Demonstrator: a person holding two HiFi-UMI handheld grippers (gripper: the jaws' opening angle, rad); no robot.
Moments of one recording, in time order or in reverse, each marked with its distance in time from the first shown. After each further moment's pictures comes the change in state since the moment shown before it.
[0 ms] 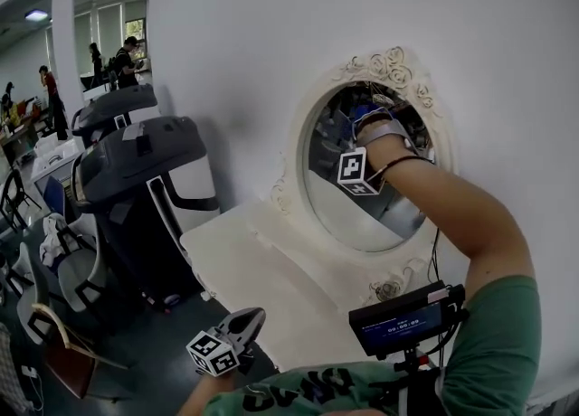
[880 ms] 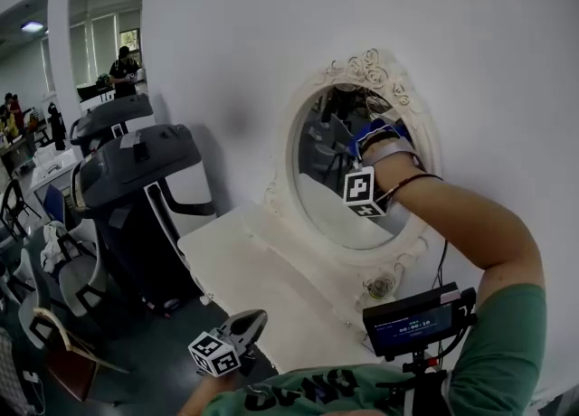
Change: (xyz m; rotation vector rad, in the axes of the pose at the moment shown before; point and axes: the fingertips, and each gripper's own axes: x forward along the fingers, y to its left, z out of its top) left arm 0.003 -0.042 -0.005 0.001 0.025 -0.033; right arm -0.065 0.050 -0.033 0.039 -0.099 0.038
